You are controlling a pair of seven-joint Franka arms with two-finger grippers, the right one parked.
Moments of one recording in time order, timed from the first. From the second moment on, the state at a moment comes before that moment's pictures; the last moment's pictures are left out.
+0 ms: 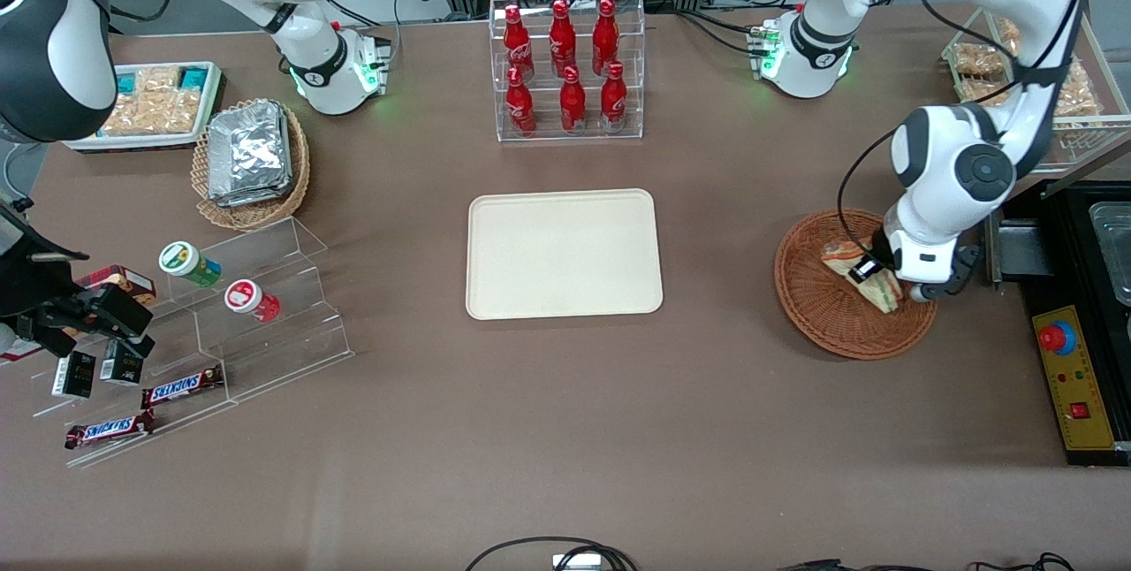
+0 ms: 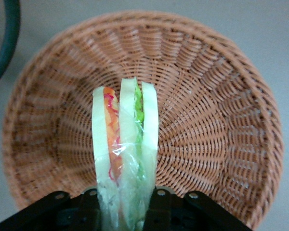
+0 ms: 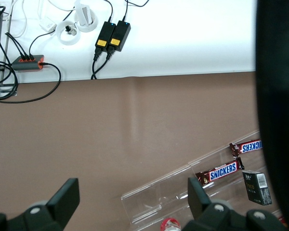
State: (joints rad) arm 0.12 0.13 -0.14 -2.32 0.10 2.43 -0.71
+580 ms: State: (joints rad) arm 0.11 0.09 -0.31 -1.97 0.11 1.99 -0.59
